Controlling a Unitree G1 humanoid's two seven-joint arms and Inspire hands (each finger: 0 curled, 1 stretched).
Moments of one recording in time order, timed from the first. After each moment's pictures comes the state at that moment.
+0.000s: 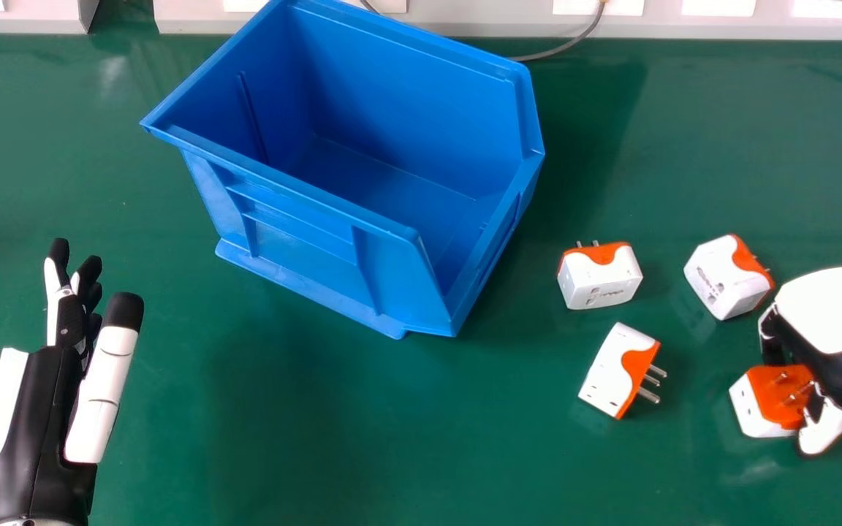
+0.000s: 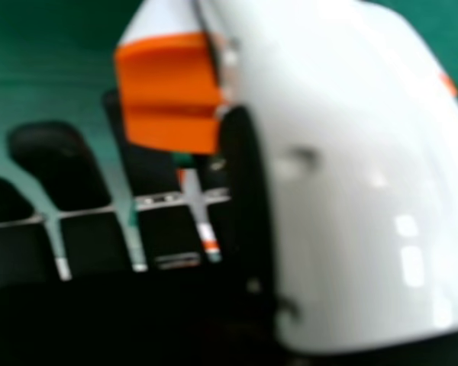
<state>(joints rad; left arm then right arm) 0.41 0.19 0.26 -0.12 0.00 -0.28 -0.09 -0.04 -0.86 0.22 0.15 -0.96 -0.01 0.18</state>
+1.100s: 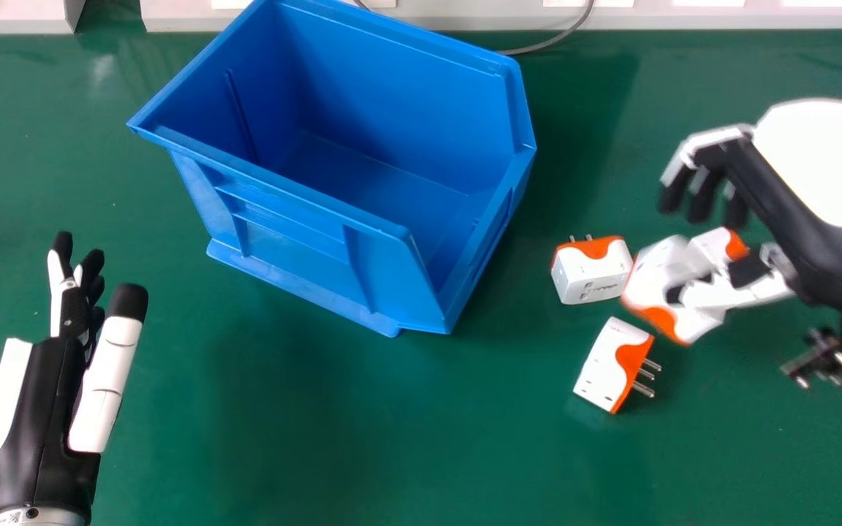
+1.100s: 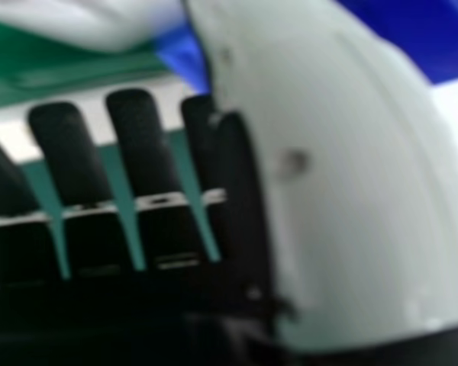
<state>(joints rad) 0.38 0.20 0.26 -0.14 0.01 -0.24 -0.08 -0.04 -0.67 -0.01 -0.47 -0.68 0.07 0.30</state>
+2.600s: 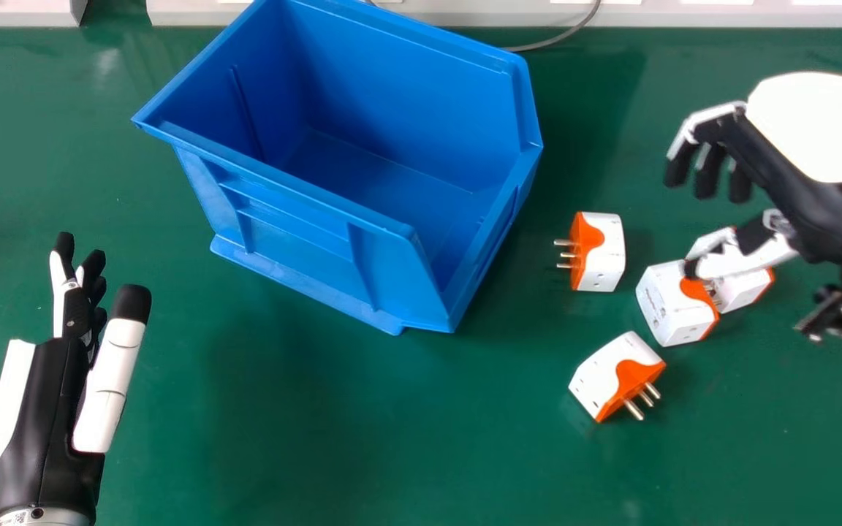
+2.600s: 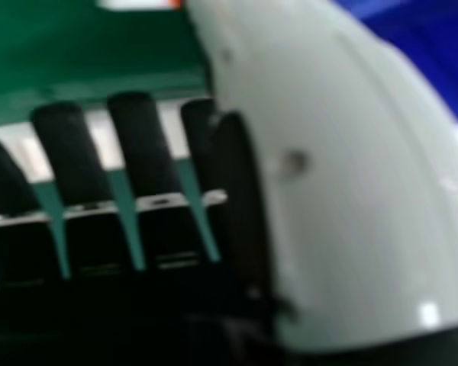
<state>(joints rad) 0.39 0.18 0.26 -0.14 0.02 -0.24 -0.08 -0.16 -0.80 -0.01 -0.21 -0.69 -0.04 0.36</state>
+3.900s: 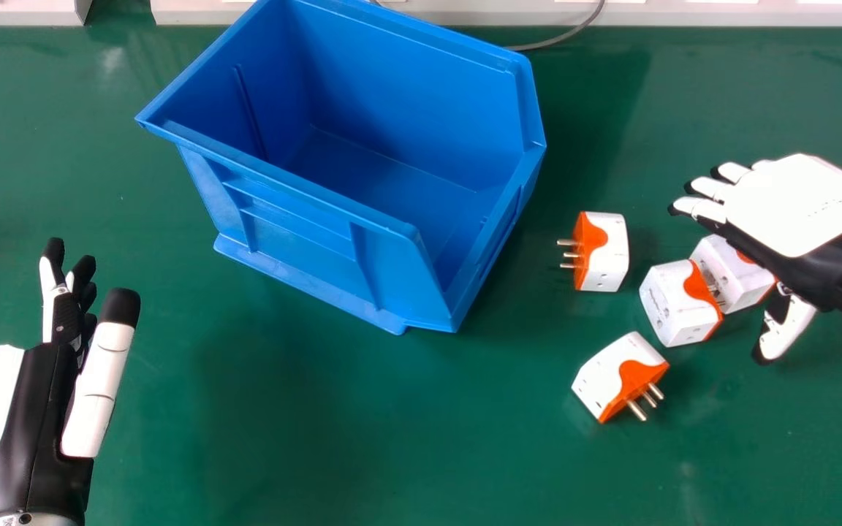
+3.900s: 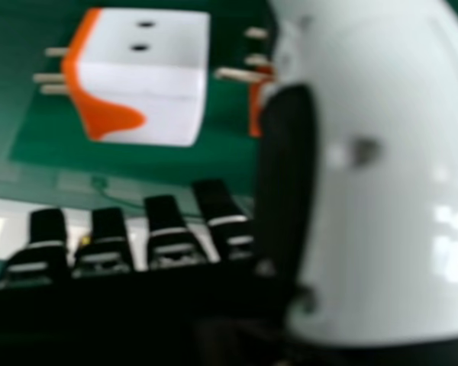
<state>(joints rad) 0.40 0.19 0.28 -0.14 0.01 -0.23 -0.09 -0.47 -0.88 0.34 0.53 -0.99 -0.40 -0.01</state>
